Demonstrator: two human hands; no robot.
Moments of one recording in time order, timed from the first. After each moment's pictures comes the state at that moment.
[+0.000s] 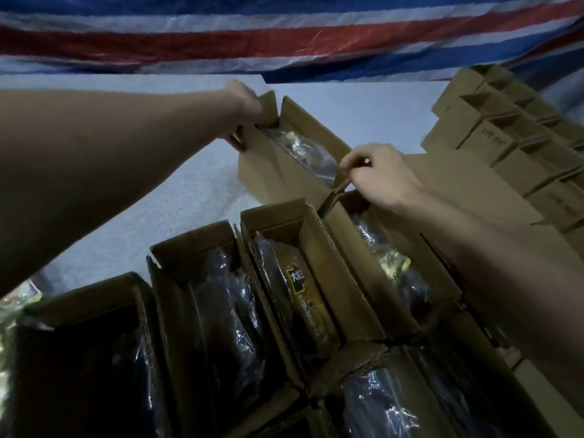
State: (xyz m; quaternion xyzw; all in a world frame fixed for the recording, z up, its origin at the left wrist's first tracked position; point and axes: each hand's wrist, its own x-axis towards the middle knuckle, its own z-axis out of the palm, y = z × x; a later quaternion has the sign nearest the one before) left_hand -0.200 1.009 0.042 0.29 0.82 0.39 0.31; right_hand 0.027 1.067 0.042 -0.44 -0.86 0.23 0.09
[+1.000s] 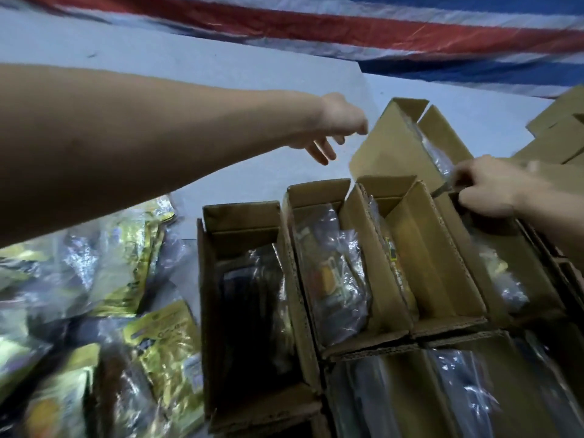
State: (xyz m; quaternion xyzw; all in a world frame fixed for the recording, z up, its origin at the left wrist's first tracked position) left_hand -0.192 0.895 0.041 0.36 0.76 0.35 0.41; right_hand 0.023 1.038 0.059 -0.43 -0.89 0.02 -0.16
